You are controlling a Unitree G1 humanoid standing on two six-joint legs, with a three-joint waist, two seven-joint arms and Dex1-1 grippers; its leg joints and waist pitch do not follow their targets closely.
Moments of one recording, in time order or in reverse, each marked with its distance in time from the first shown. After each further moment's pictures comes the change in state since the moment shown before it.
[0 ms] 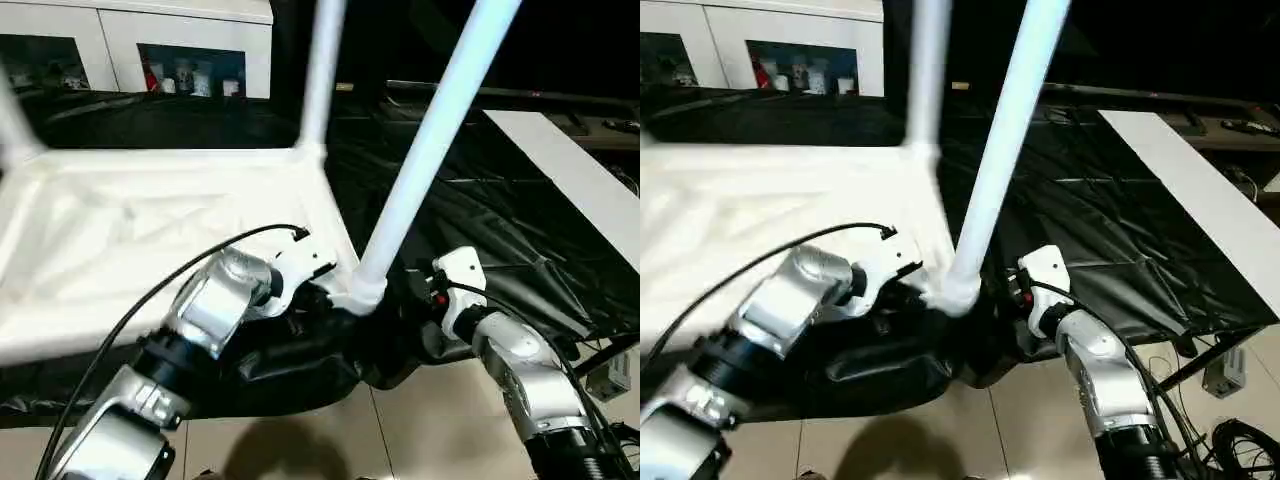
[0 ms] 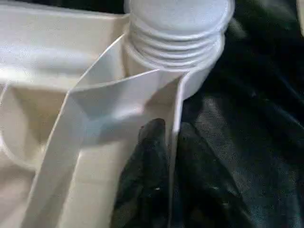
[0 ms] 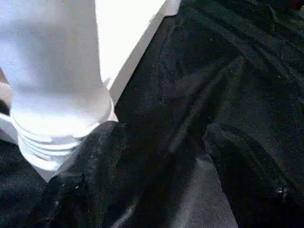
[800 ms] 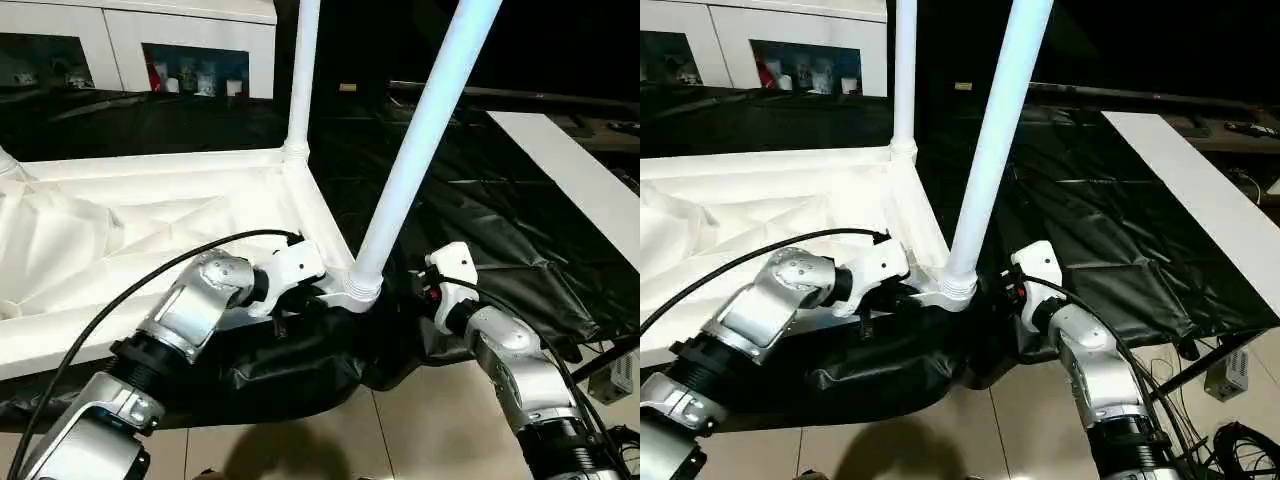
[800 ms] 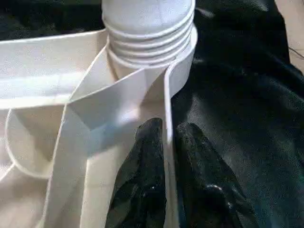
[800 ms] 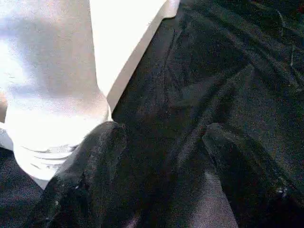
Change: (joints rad) left arm 0.000 0.086 -0.005 0.052 -0.023 -0.183 -0.081; right arm -0.028 0.013 0.007 0.029 -0.005 -0.006 0.004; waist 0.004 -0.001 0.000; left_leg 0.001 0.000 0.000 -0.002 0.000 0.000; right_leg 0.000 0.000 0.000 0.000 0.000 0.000
